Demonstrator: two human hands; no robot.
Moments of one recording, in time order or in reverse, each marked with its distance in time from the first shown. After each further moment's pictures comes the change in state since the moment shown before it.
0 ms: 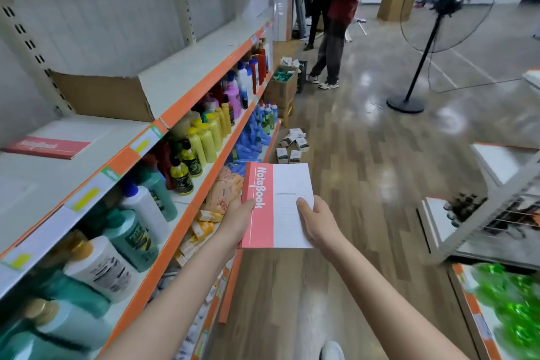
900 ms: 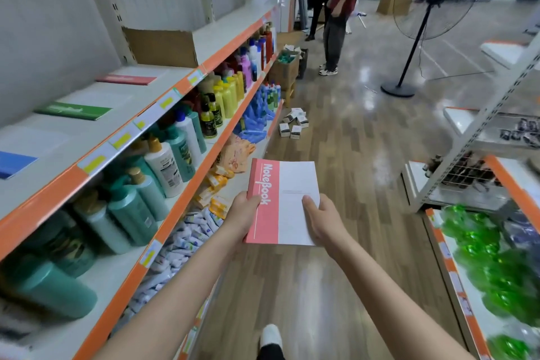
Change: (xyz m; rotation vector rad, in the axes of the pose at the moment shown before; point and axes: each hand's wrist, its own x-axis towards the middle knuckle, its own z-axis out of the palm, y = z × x) left_hand -0.307 -0.095 -0.040 0.047 -0.008 -0.052; right_hand -0.326 0.062 0.018 0.014 0.026 0.015
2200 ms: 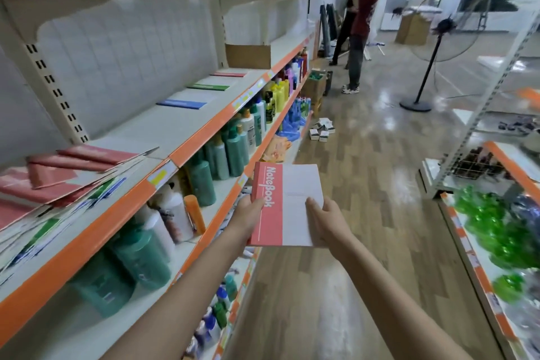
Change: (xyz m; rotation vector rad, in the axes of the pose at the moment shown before) left_hand -0.424 -0.120 -0.178 -0.100 0.076 0.097; right_hand -0.451 0.005 0.134 0.060 -0.066 -0.023
